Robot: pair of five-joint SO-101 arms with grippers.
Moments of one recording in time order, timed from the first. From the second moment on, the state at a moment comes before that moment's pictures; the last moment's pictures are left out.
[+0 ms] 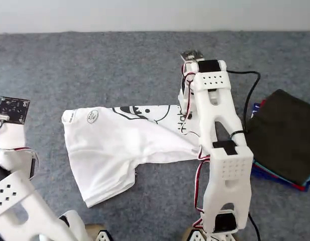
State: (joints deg) left arm -41.5 -45.7 32.8 93.4 -35.0; right arm -9.7 38.3 -36.1 92.0 4.8
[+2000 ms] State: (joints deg) left arm -41.5 -45.7 39.3 90.9 -35.0; right arm -1.7 57.1 -61.5 87.8 16.0
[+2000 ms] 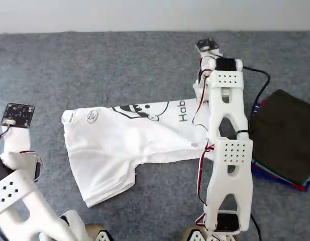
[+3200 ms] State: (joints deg) left arm -41.4 -45.7 39.3 90.9 -35.0; right arm -4.7 28.5 -26.5 100.5 20.2
